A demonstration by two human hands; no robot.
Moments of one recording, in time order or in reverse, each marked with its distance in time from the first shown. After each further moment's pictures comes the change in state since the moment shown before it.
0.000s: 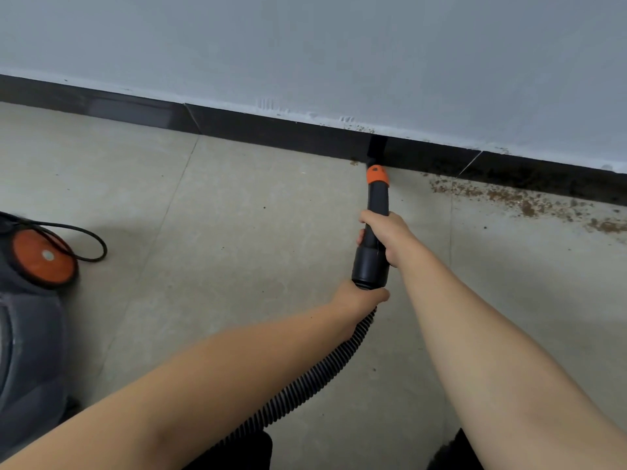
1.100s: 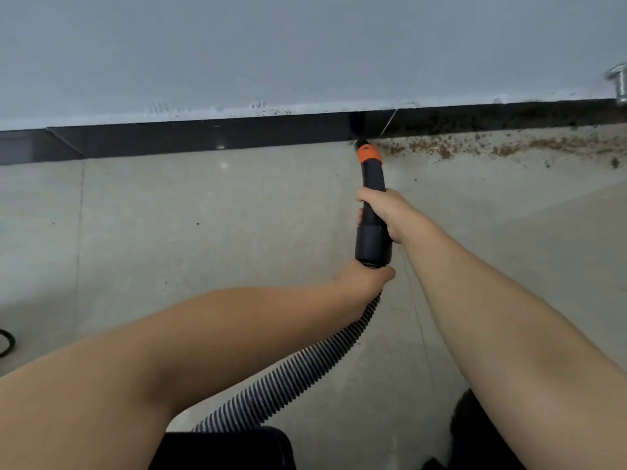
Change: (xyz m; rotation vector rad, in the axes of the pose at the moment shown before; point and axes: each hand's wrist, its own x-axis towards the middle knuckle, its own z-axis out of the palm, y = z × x) left_hand 0.005 0.021 0.036 0.216 -0.258 -0.015; right_hand -0.015 -0.009 -0.062 0.098 0.264 0.079
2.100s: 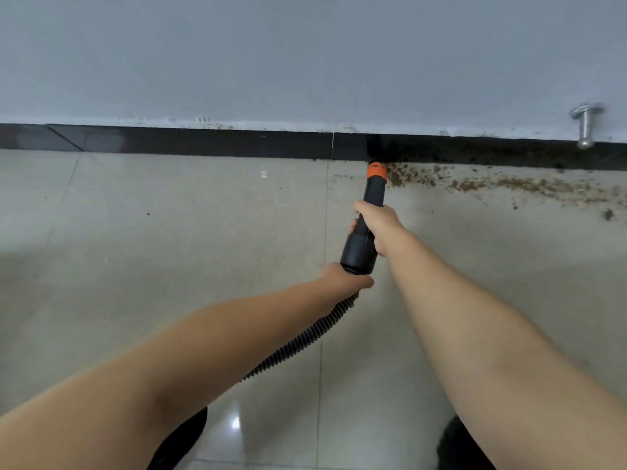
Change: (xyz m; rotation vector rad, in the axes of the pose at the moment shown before) left_hand 0.049 0.039 0.154 0.144 0.176 -0.072; right_hand 0.050 -0.004 -0.159 0.086 -0.100 -0.005
